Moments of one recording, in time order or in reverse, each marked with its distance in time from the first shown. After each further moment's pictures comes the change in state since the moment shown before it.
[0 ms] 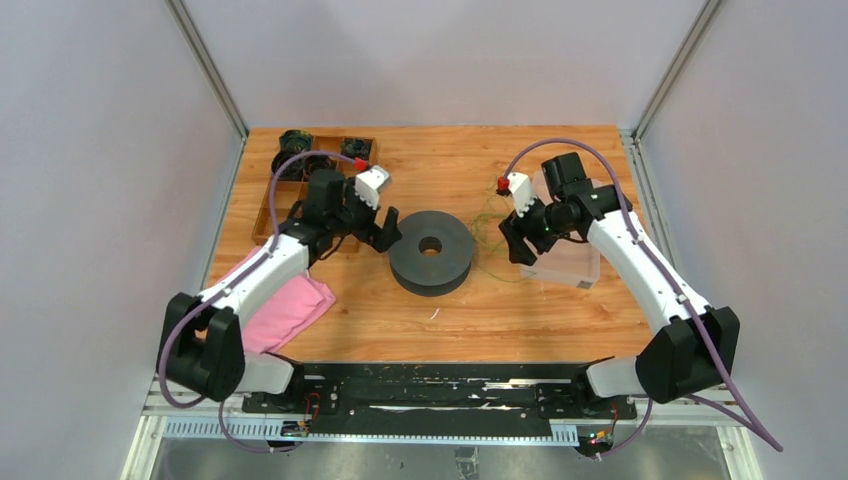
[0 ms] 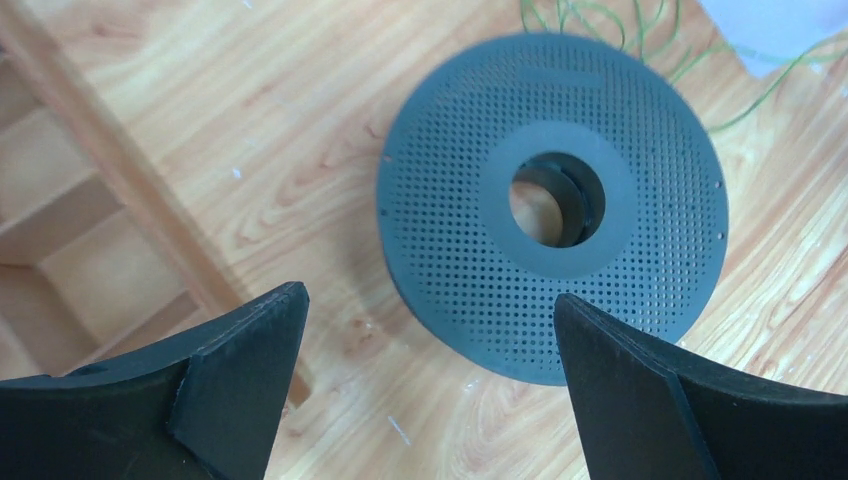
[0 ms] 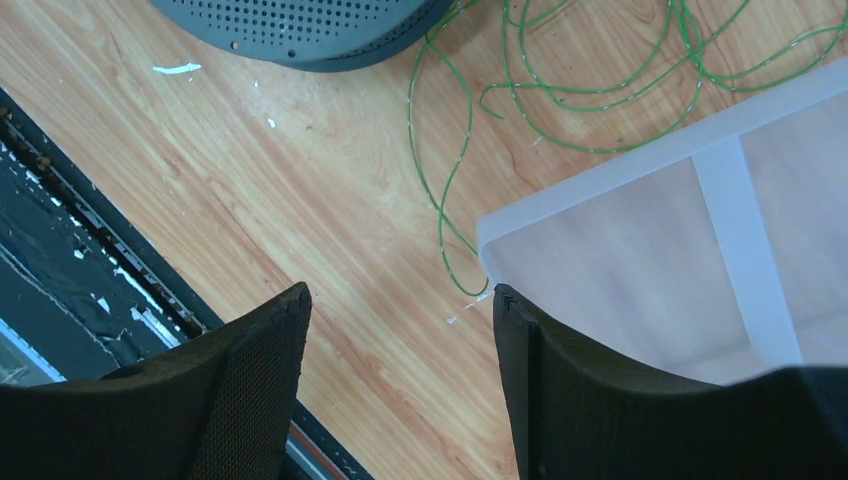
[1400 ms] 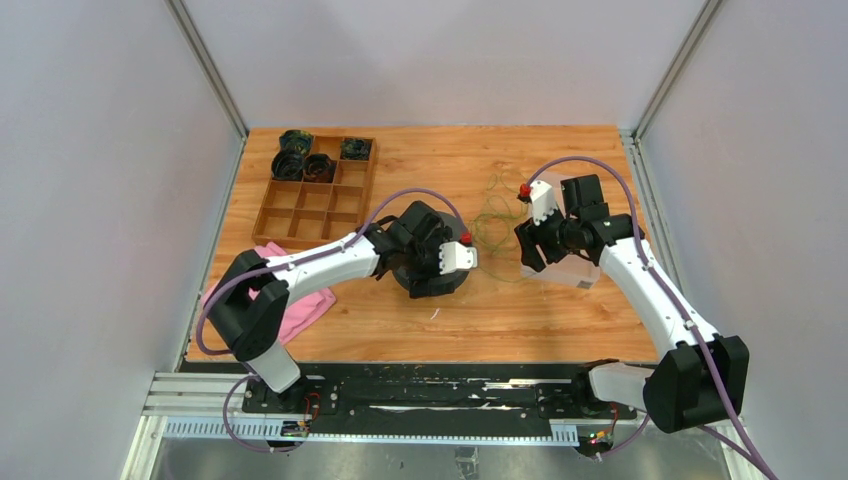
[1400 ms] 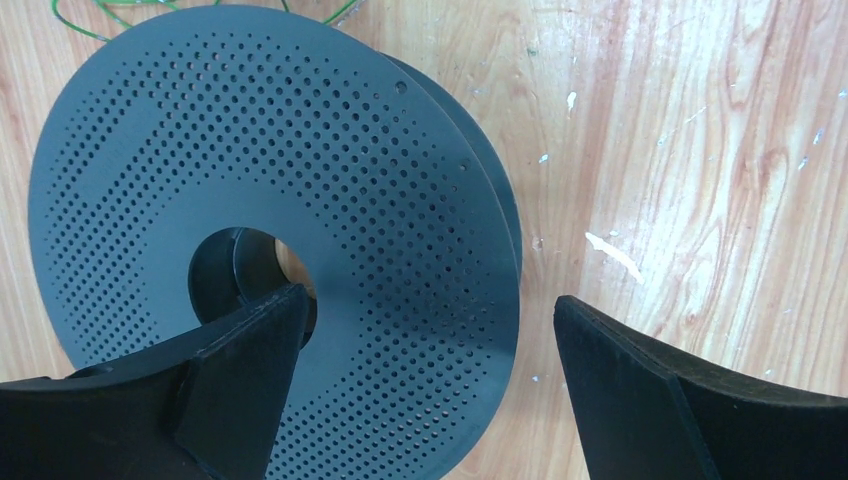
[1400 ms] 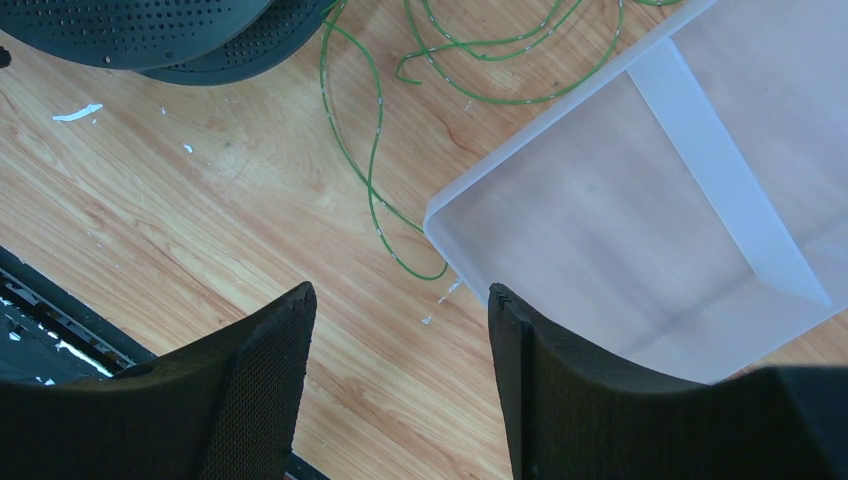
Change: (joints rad) left arm -0.488 0.316 0.195 -0.296 -0.163 0.561; right arm -0.088 -0.137 -0.236 0.221 0.074 0.111
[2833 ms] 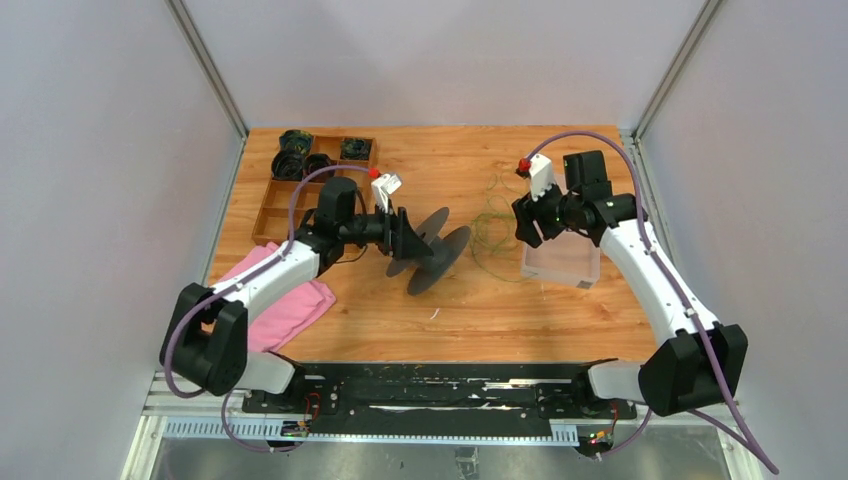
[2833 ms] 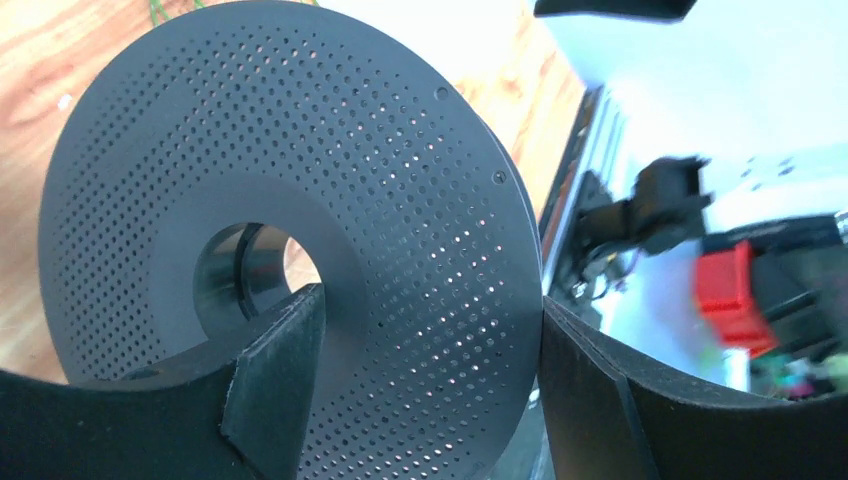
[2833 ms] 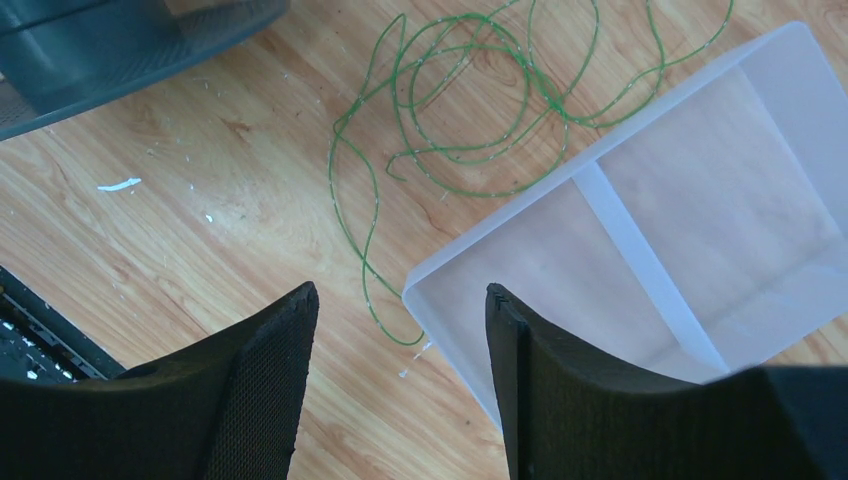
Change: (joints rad) left arm 0.369 -0.257 -0.238 0.451 0.561 -1.003; right arm 0.000 0.066 0.162 0.011 -0.058 -0.016
